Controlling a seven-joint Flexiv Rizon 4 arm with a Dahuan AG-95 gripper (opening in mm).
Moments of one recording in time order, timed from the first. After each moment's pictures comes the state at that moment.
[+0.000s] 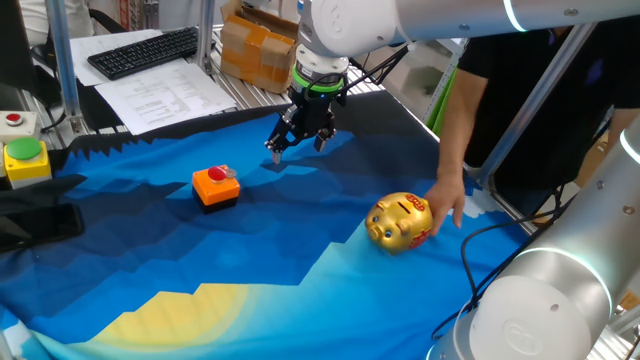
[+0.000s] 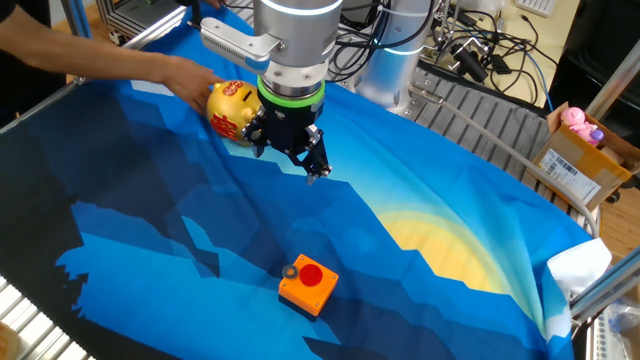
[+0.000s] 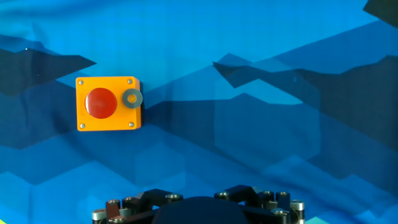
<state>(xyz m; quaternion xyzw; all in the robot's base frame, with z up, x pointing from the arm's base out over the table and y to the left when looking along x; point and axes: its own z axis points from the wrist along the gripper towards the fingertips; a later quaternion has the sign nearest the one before) 0.500 0.000 0.170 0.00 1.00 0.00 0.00</state>
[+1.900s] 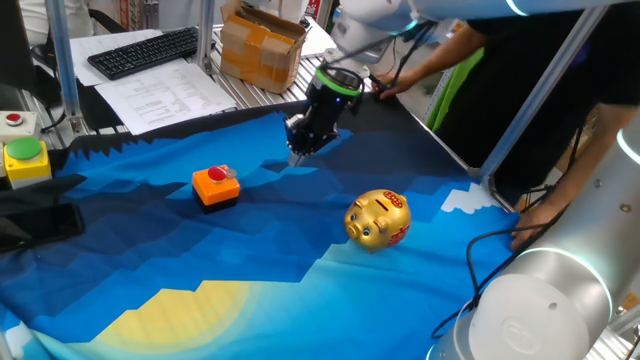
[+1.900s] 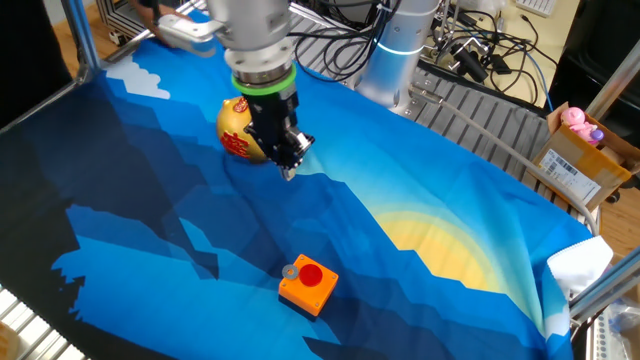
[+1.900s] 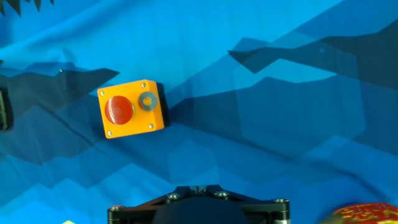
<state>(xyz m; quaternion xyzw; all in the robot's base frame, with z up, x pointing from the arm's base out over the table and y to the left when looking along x) 0.507 0.003 0.161 0.08 0.98 0.16 -0.01</state>
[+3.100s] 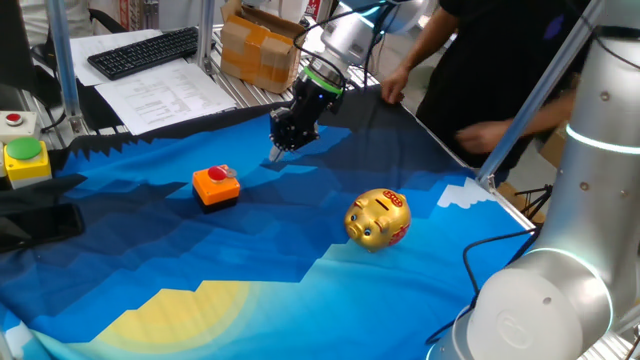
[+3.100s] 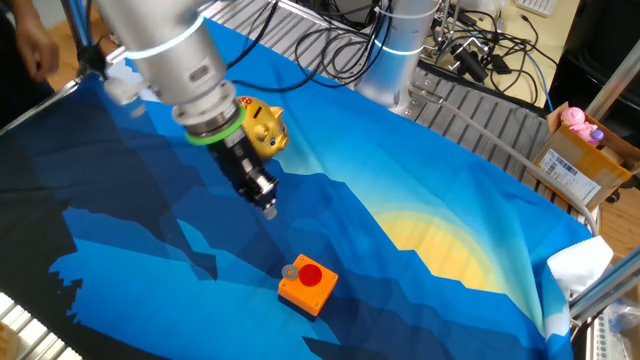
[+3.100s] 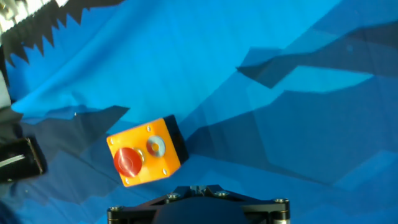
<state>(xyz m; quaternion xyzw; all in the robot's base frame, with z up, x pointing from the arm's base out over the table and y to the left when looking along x) 0.563 0.006 0.120 0.15 0.96 0.24 -0.07</state>
